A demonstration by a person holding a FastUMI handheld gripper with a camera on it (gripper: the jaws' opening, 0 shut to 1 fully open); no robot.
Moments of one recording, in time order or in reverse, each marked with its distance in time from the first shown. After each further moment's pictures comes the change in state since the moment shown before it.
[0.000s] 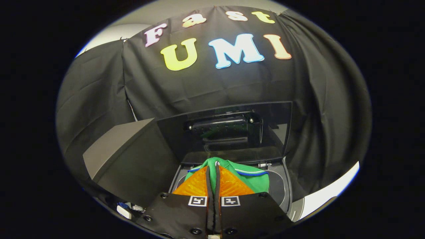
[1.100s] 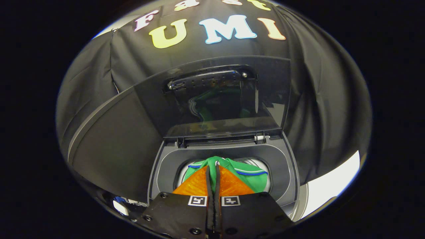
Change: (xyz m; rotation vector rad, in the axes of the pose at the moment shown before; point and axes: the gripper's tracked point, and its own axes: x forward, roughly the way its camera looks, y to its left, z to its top) arm 0.031 -0.015 -0.075 0.025 0.173 -0.086
